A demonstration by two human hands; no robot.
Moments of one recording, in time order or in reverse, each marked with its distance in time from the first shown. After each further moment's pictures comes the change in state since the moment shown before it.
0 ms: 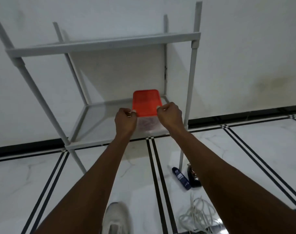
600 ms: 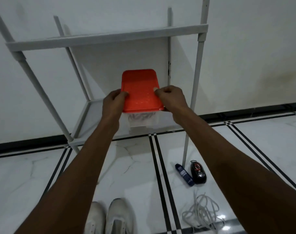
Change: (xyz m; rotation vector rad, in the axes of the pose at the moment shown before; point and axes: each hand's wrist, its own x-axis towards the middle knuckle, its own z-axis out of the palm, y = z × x) left_hand 0.022 0.043 -0.046 -0.349 -0.063 -0.055; right_hand 0.025 -0.039 -0.009 0.276 -0.155 0.040
